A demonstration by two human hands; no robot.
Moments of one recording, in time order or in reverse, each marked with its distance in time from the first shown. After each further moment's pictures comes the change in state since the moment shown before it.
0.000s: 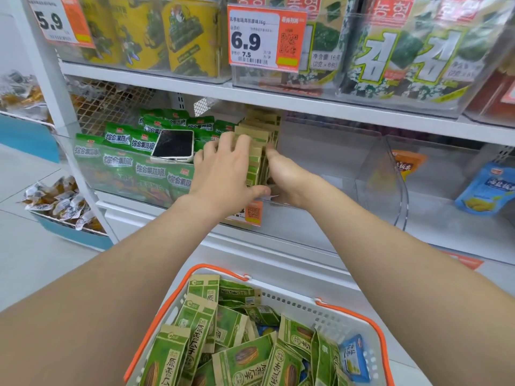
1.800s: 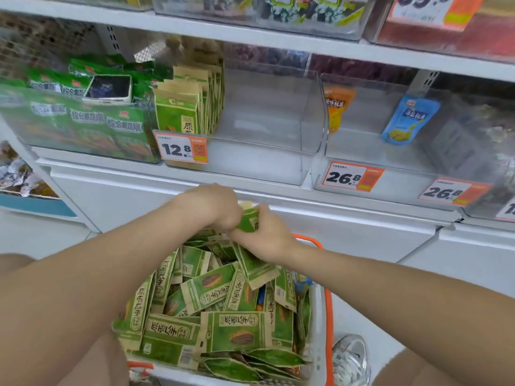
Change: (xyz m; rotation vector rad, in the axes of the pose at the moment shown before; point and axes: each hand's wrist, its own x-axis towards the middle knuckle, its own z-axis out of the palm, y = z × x) left_hand -0.109 0.093 0.019 0.187 -0.864 0.096; right_hand -0.173 0.186 0.009 -0.373 0.138 -0.099
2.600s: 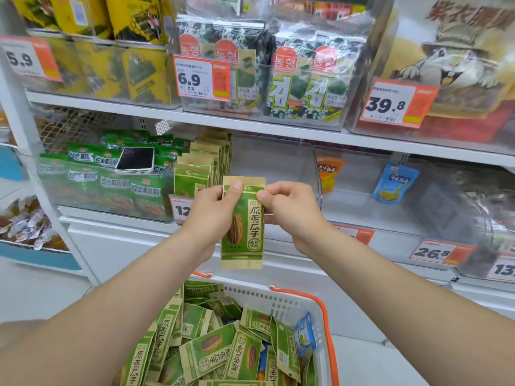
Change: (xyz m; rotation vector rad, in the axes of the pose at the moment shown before) left_hand -0.009 -0.014 -0.045 -1.535 0.629 0.100; right_hand 0.021 -0.107 -0.104 0.537 0.270 -0.128
